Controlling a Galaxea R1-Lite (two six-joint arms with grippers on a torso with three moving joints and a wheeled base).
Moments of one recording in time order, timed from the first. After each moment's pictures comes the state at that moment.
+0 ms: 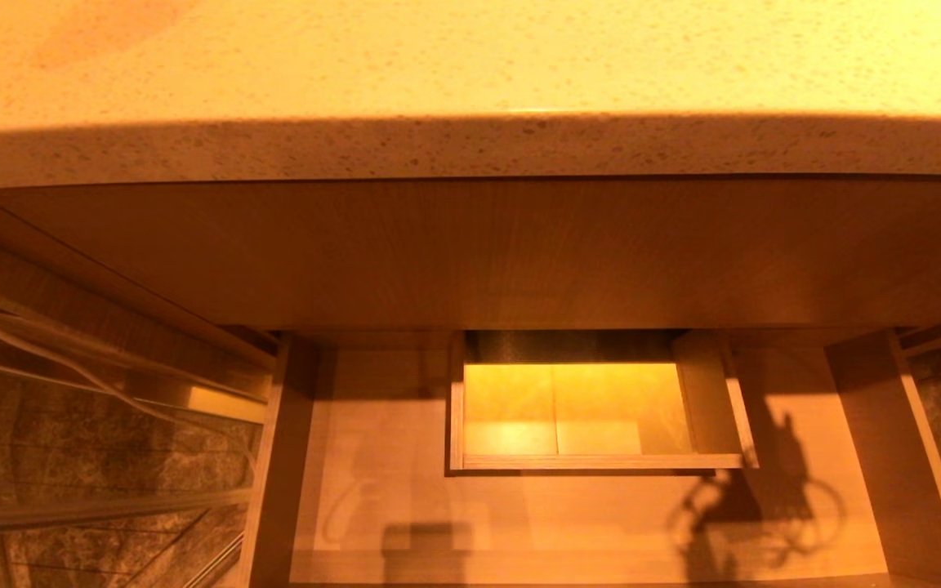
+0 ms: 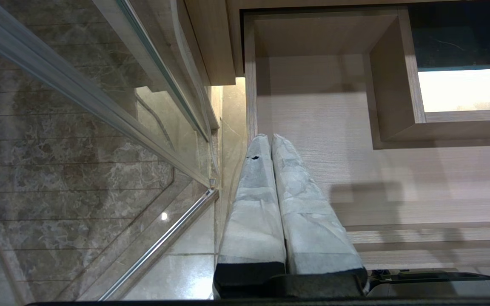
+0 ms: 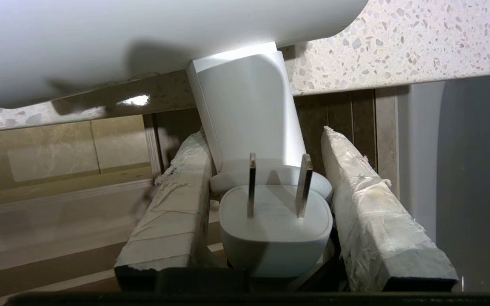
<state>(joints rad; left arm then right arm) 0.00 0.00 0.00 0.00 0.00 0.02 -0.60 1.13 -1.84 1.00 0.23 -0.26</state>
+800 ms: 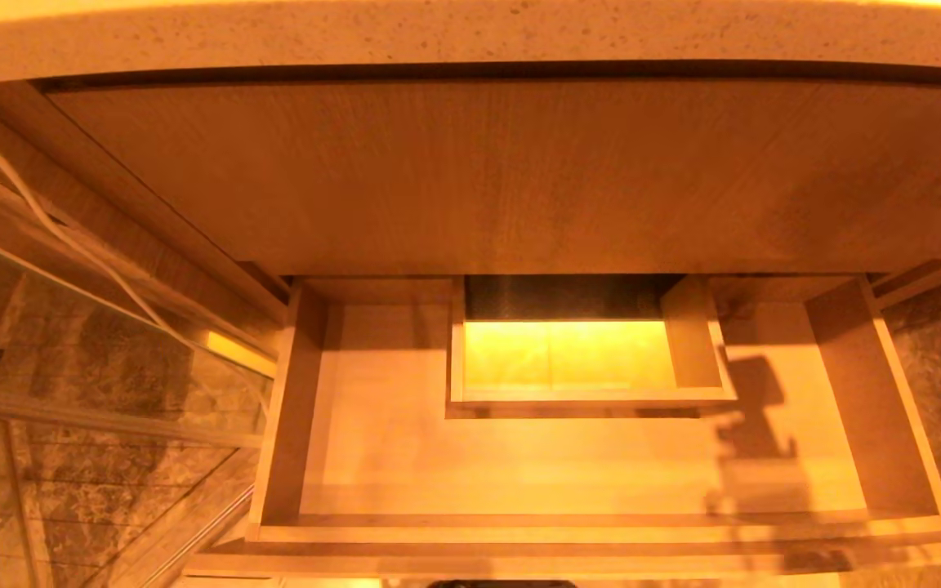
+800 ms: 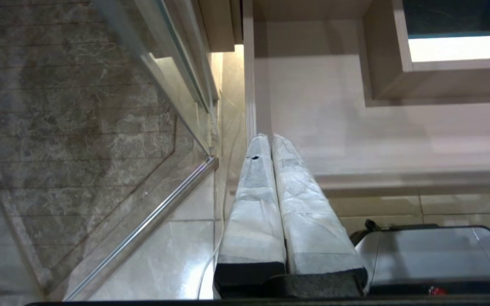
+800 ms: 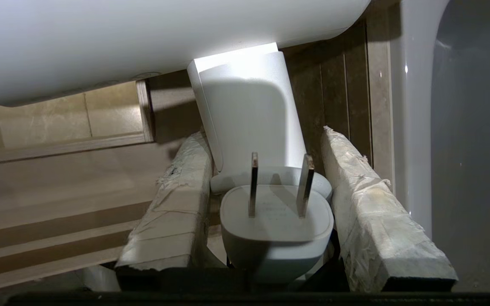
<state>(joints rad) 0.00 0.00 0.00 0.00 0.00 0.02 -0.60 1.13 -1.84 0.99 0.23 -0.26</state>
